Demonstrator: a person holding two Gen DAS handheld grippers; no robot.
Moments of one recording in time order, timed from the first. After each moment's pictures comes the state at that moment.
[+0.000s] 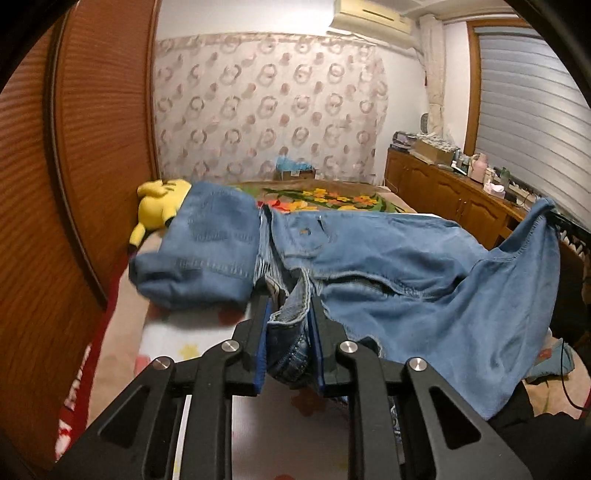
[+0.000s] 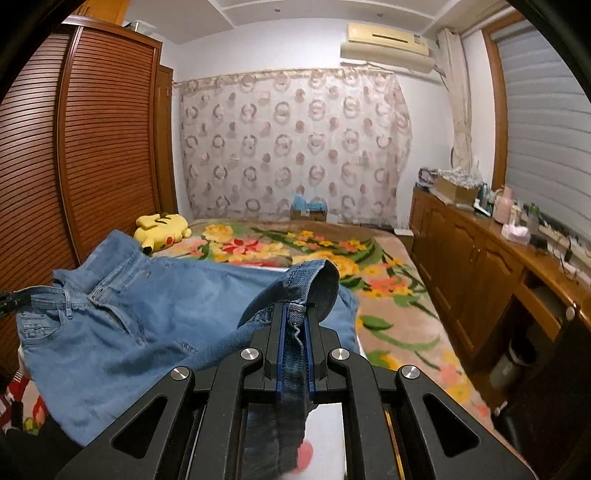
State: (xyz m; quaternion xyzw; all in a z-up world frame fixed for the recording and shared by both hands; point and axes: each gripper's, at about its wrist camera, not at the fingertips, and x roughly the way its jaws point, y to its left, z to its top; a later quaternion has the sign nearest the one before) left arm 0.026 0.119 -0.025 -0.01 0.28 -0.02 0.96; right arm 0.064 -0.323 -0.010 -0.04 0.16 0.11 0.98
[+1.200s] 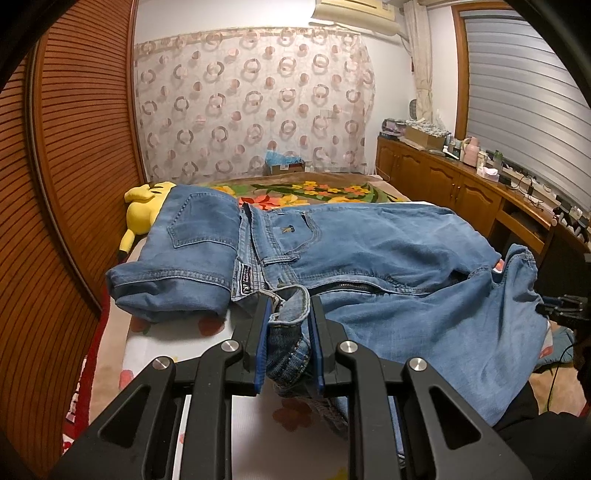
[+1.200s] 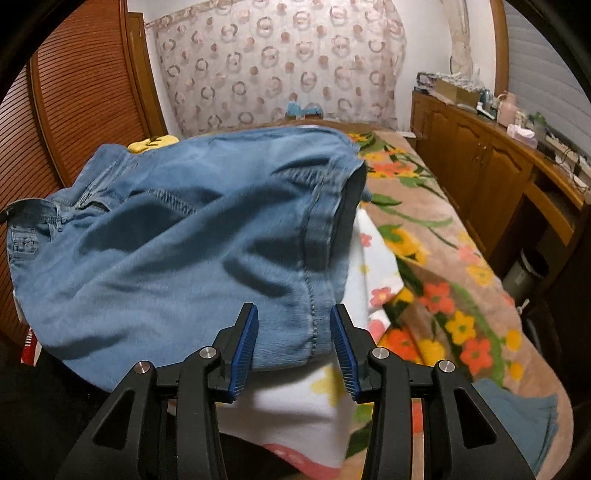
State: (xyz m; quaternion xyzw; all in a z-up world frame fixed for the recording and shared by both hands) left arm 0.044 0.092 -0.030 0.01 0.29 -0.04 0.96; right arm 0.066 -0.328 -0.131 -0.01 0.34 0.11 0.94
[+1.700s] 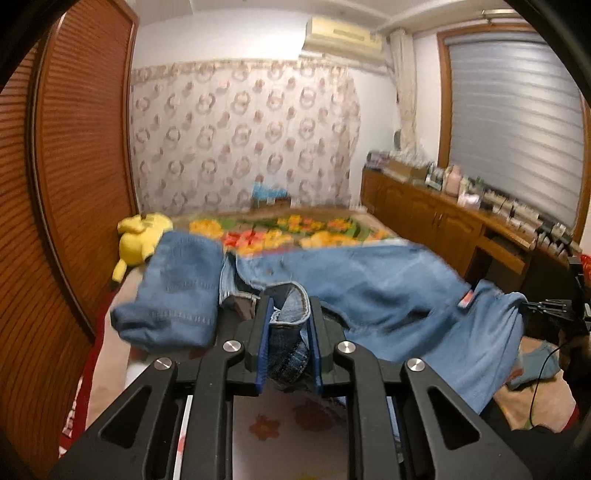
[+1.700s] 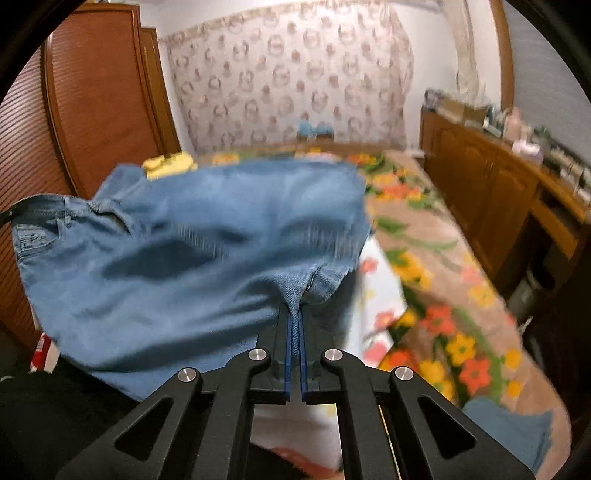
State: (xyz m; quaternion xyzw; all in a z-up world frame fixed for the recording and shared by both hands) left arm 0.010 0.081 0.018 0.00 0.22 -0.06 0.97; right arm 0.041 -0.359 -0.073 -0.01 0.27 0.12 0.96
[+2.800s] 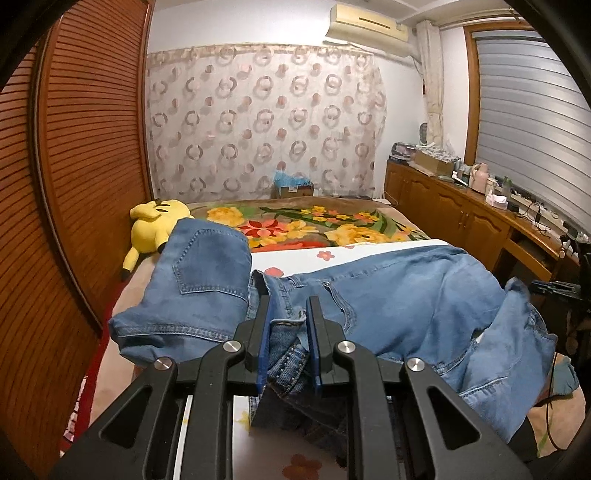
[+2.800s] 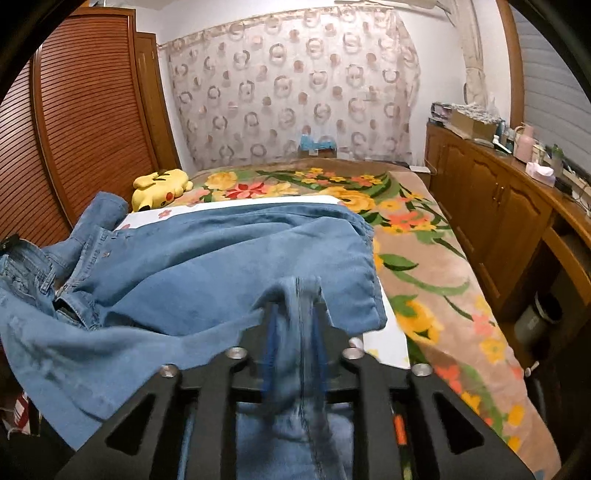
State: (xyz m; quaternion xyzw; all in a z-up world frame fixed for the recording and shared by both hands) left arm 0.083 0.111 -0.010 -0.01 0.25 -0.02 0.97; right arm 0.142 -0.343 -0.070 -0.01 0.27 0.13 0.95
